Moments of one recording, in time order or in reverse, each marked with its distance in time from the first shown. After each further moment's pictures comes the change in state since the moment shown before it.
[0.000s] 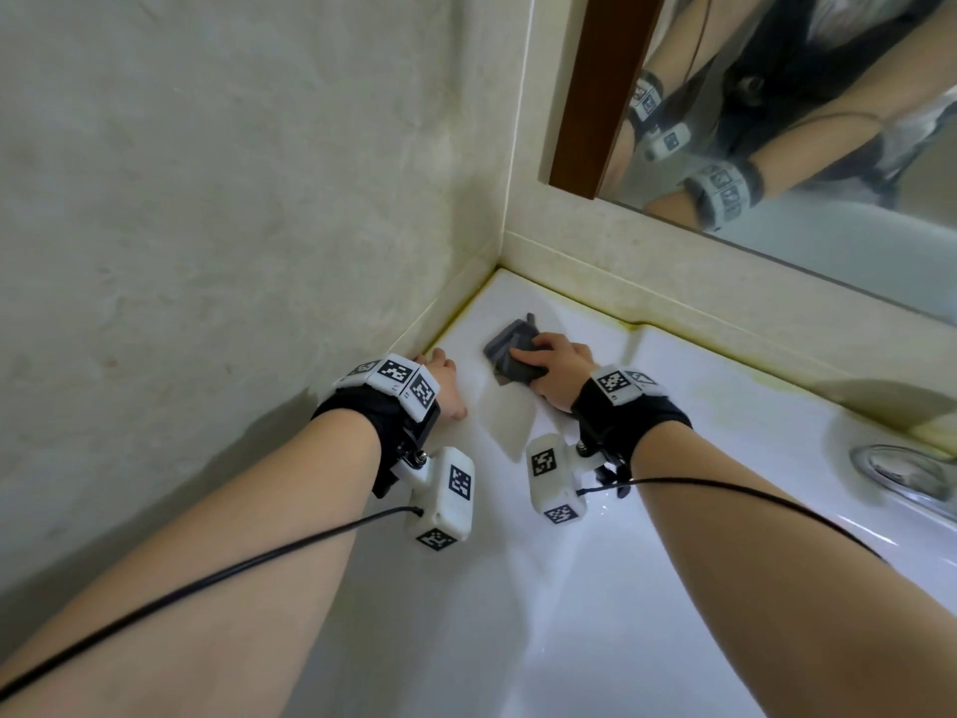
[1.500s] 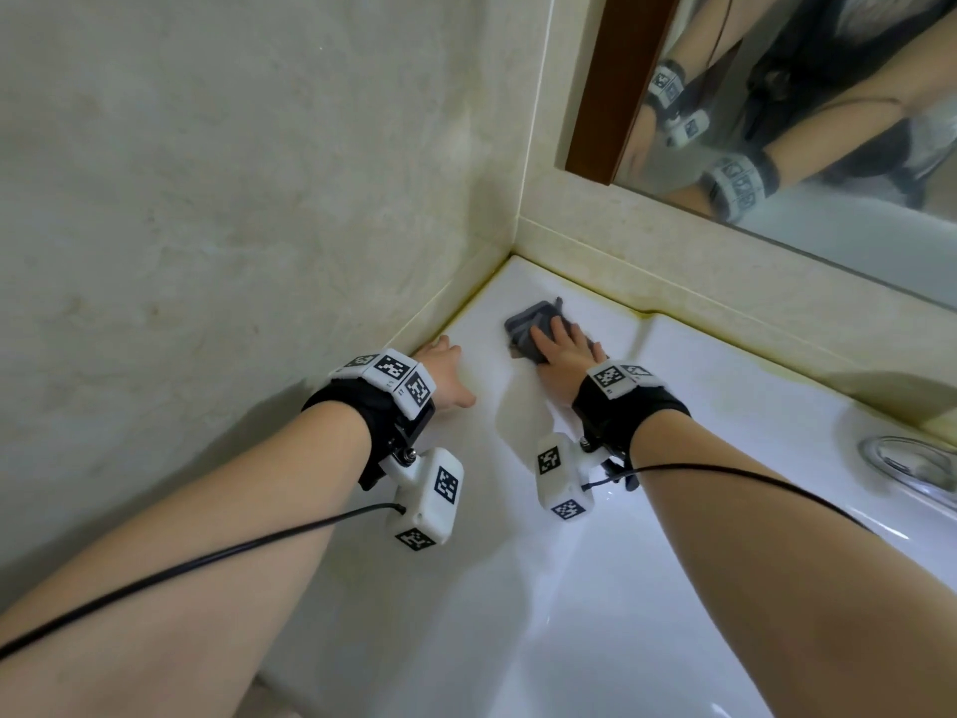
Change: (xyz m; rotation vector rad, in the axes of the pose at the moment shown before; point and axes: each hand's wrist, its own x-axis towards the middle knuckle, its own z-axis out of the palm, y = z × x) left_hand -0.015 -0.013 0.011 -0.217 0.099 0.061; right_hand -0.008 -0.016 0.007 -0.339 -0.098 0.038
